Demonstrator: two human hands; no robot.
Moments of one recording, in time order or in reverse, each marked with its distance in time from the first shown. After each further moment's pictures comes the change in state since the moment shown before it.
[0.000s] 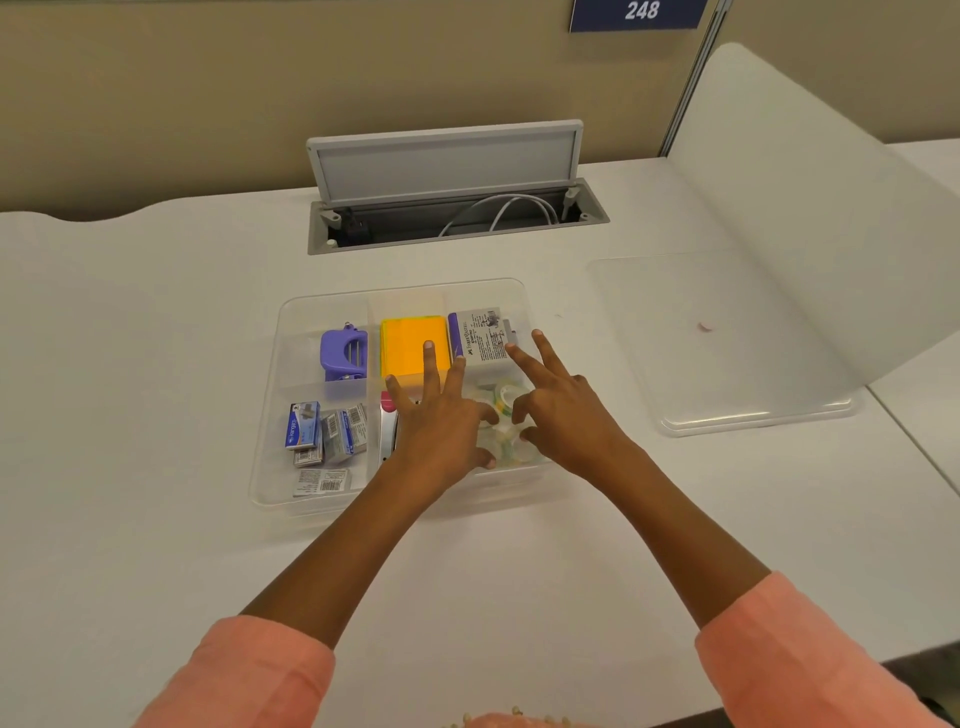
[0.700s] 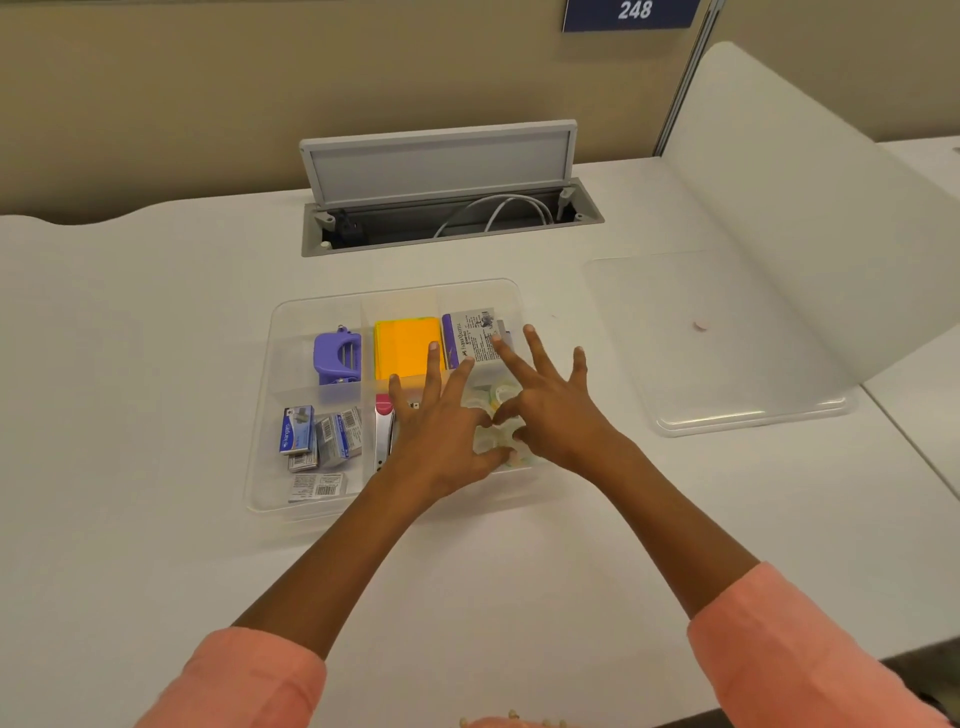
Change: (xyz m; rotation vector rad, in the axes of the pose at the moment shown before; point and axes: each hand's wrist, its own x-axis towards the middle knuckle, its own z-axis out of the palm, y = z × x) left_hand -0.001 -0.003 0.014 -0.097 0.129 0.074; right_hand 0.008 -0.001 0.002 -0.062 -0.058 -0.027
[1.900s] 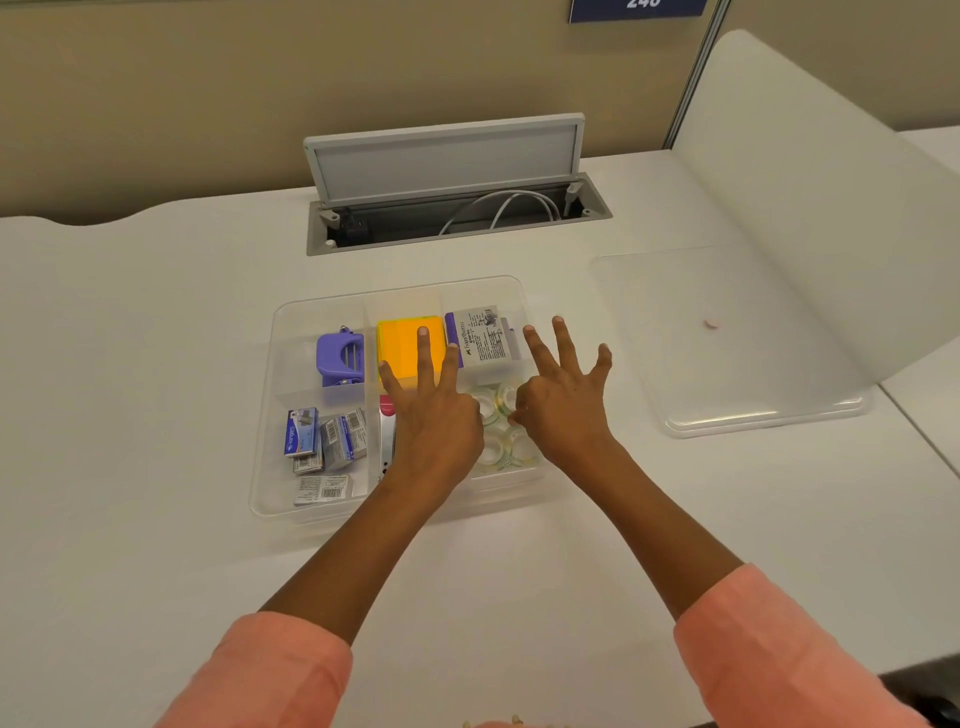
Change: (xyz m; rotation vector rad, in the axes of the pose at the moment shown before) left_hand 0.013 0.002 -0.003 0.171 0.076 -0.185; right_hand 0.015 0.002 0.017 -0.072 0.171 0.225
